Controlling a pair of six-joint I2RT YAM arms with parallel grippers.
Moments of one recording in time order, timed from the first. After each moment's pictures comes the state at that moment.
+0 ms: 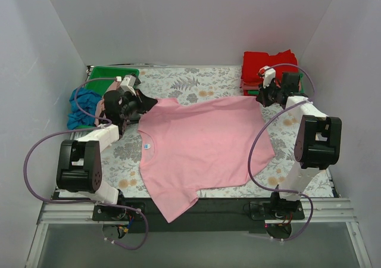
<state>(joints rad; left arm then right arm) -0.06 1.54 0.77 0.57 0.64 -0.40 -0.06 1.78 1.22 -0.16 -0.54 -0.45</state>
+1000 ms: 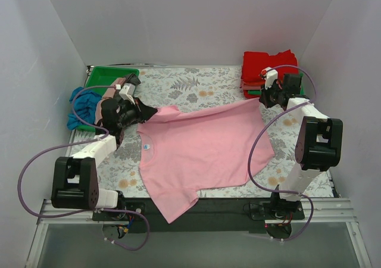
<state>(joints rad) -0.06 1.38 0.66 0.49 0.68 -0.39 -0.07 1.76 1.18 -0.14 -0.48 -0.45</state>
